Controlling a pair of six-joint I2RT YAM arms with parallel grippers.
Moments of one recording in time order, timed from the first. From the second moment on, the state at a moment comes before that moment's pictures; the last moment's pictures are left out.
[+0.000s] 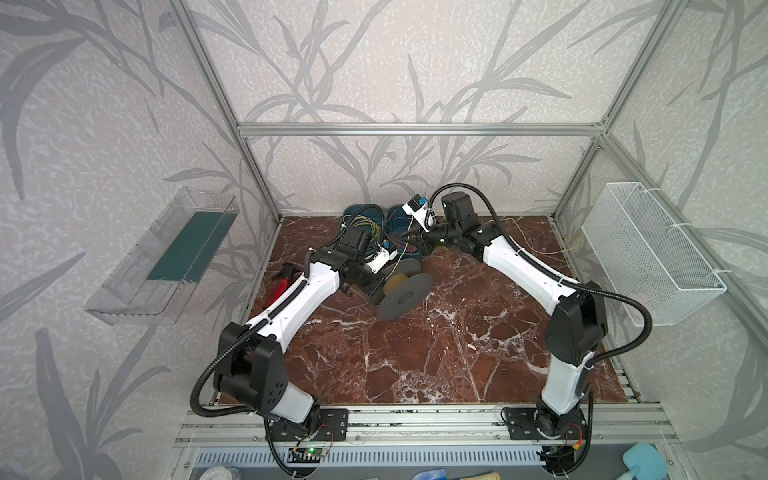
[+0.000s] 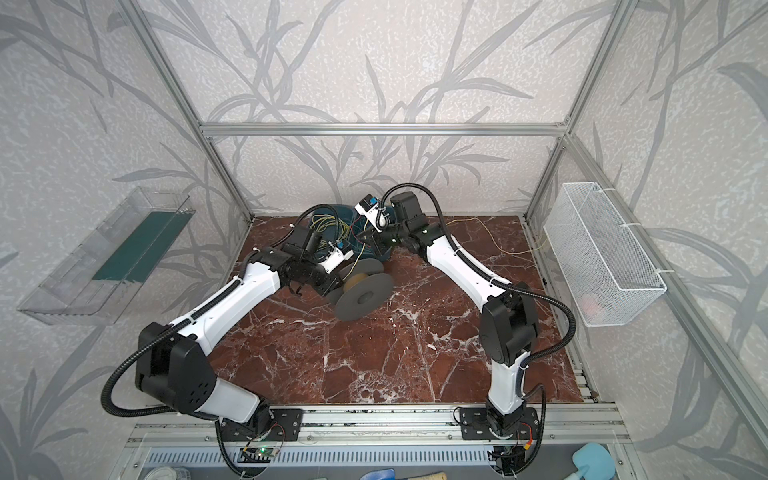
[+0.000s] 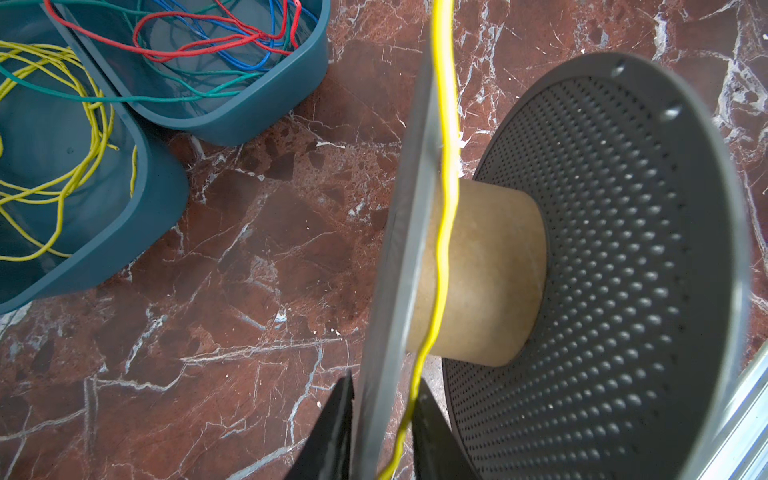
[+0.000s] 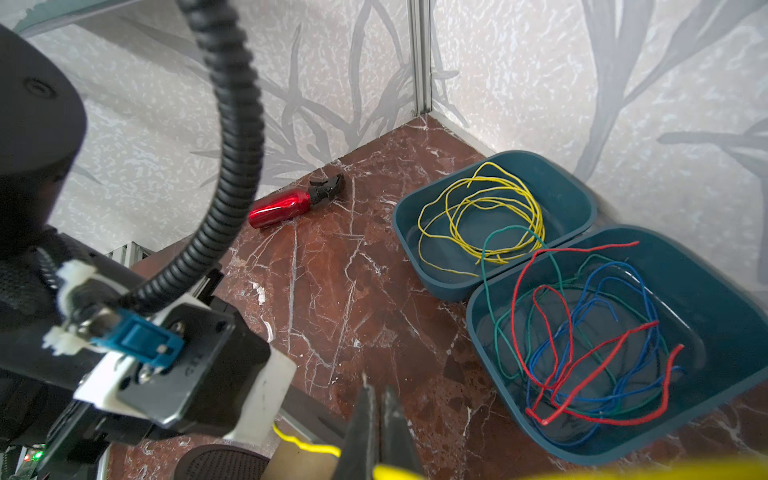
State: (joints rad) left arm -0.37 1.51 1.27 -0.81 0.25 0.34; right arm 0.56 1.88 1.73 -0.37 -0.56 -0.11
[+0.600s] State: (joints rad) left arm -0.37 1.57 1.34 -0.86 0.27 0.34; right arm 0.56 1.88 1.74 -0.37 -0.56 -0.12
